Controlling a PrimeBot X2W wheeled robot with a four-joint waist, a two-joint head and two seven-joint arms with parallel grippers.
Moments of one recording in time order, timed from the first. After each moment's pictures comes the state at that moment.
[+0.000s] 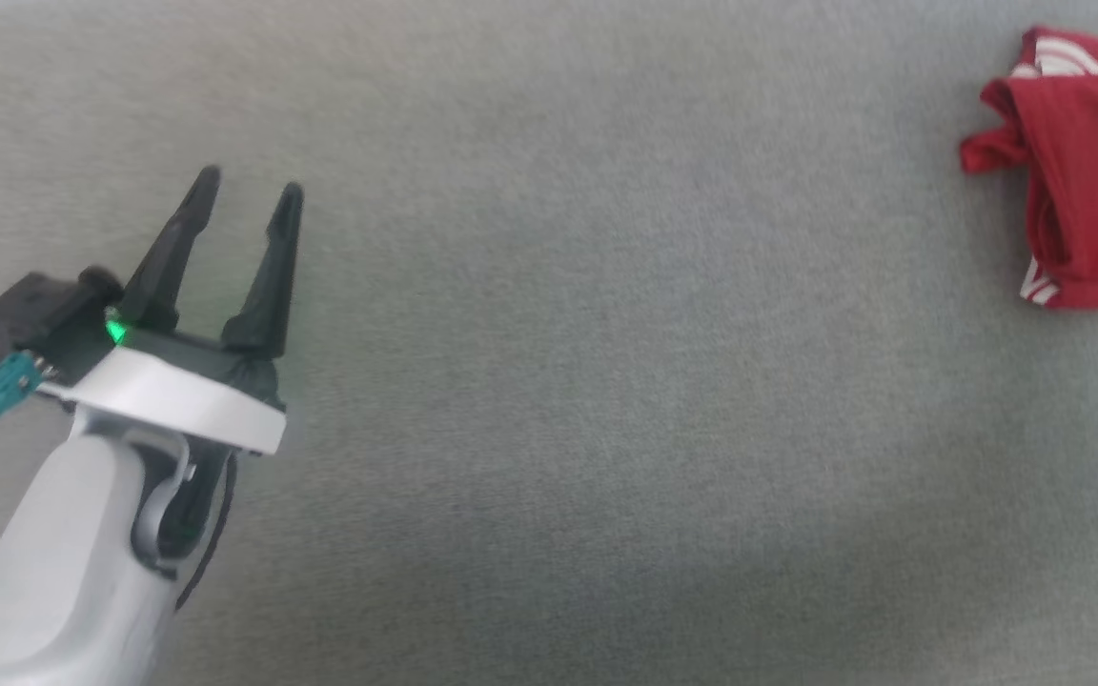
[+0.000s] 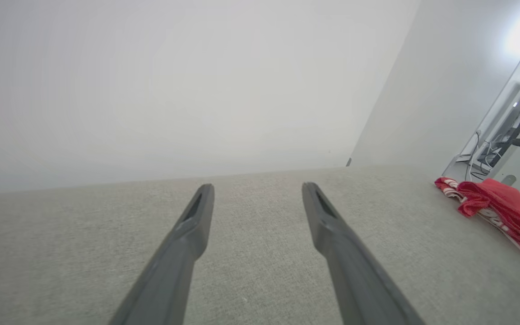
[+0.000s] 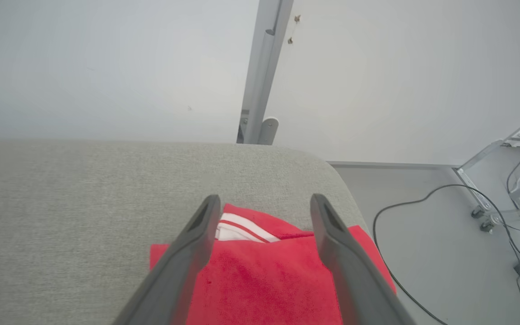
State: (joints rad) left arm -0.48 0.41 -0.24 0.21 -0.59 -0.13 -0.26; right arm -0.98 -0.44 -0.04 0.78 0.19 0.13 0.15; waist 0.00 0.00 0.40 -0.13
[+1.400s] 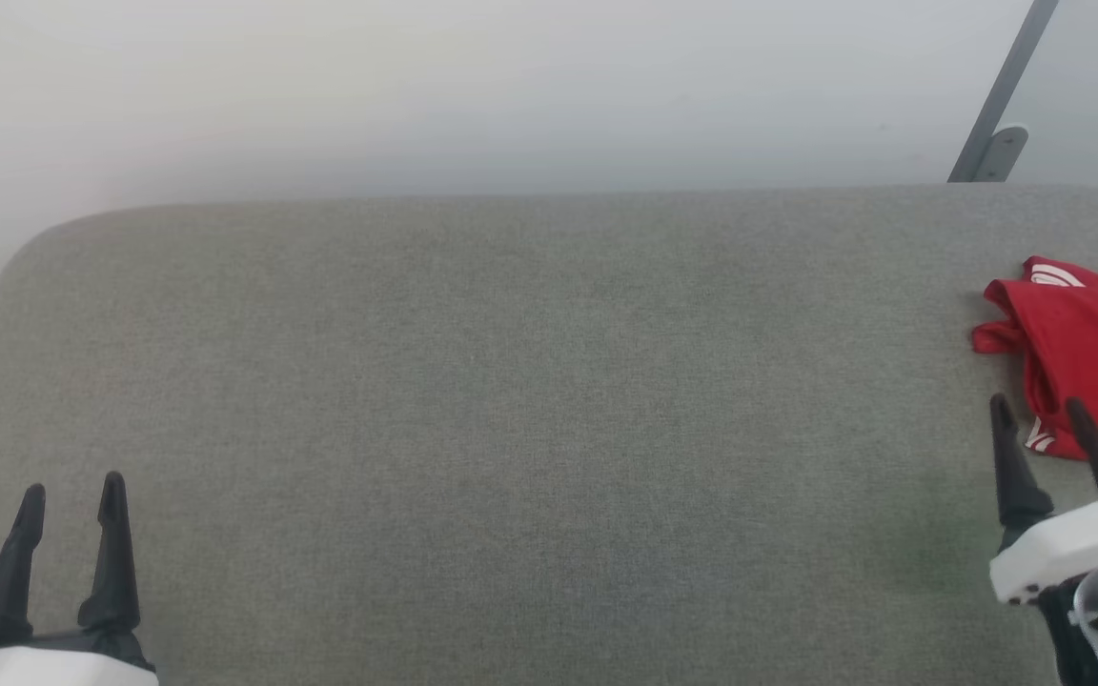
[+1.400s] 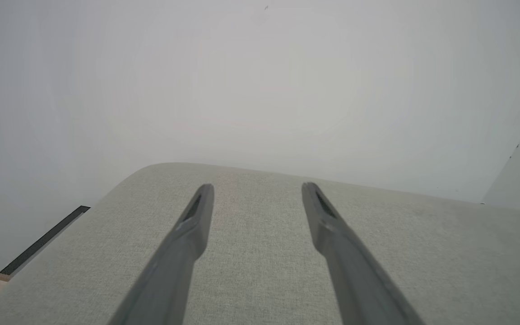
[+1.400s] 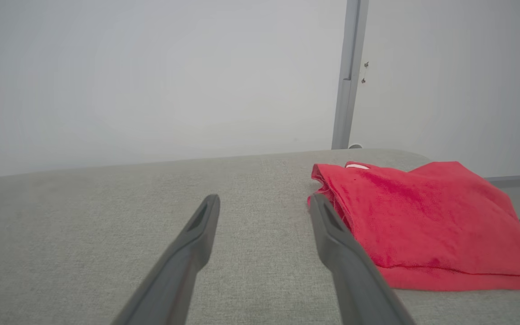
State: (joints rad) left arm 0.08 0.29 0.20 0.09 -0.45 -0.13 -0.26; right arm -0.18 -0.26 -0.09 0.39 0.33 0.13 -0.20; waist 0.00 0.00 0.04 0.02
